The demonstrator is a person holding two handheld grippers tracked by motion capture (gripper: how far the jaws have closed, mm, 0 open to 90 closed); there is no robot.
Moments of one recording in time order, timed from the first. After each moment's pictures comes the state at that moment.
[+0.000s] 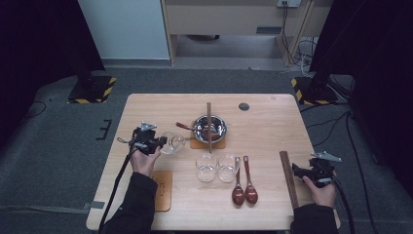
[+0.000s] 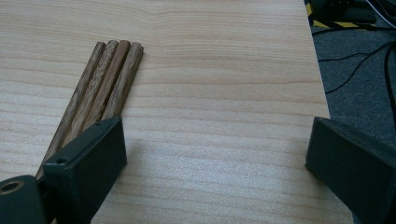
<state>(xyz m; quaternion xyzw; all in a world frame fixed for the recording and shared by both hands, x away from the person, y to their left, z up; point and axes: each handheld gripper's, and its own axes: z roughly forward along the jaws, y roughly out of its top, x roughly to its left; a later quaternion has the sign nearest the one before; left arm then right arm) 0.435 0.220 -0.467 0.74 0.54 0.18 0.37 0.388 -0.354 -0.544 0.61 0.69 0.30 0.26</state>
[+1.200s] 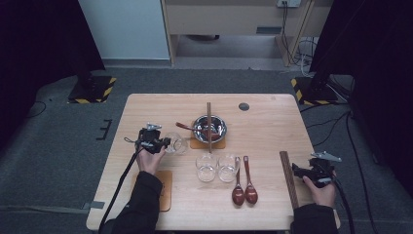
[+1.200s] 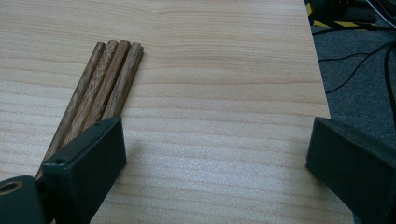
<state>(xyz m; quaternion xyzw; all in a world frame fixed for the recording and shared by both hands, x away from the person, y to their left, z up) 0.450 0.211 -0.488 0.73 0.55 0.17 0.37 0.388 -0.354 -0.544 0.61 0.69 0.30 0.26</state>
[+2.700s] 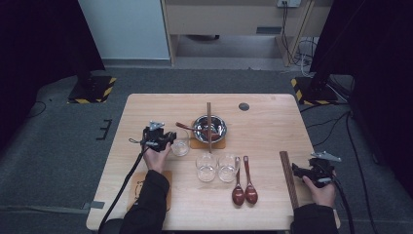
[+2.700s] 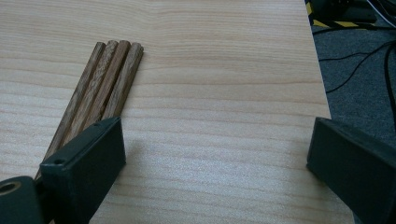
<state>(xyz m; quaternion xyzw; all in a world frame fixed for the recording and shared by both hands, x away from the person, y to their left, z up) 0.459 0.199 -0.495 0.70 0.55 0.19 0.42 0.388 -0.353 -0.544 0.61 0.69 0.30 0.26</state>
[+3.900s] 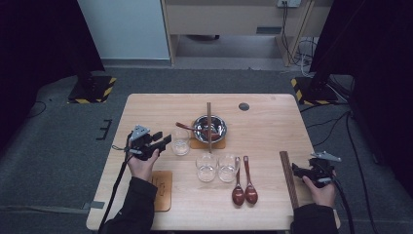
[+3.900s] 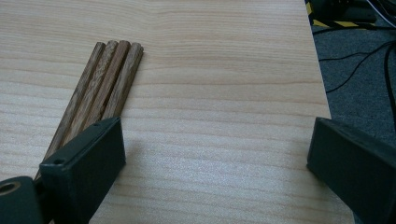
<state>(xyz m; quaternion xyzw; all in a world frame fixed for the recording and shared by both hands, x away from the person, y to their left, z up) 0.410 0.233 -0.466 0.69 0.48 0.21 0.50 0.389 -0.353 -0.544 0.61 0.69 0.30 0.26</state>
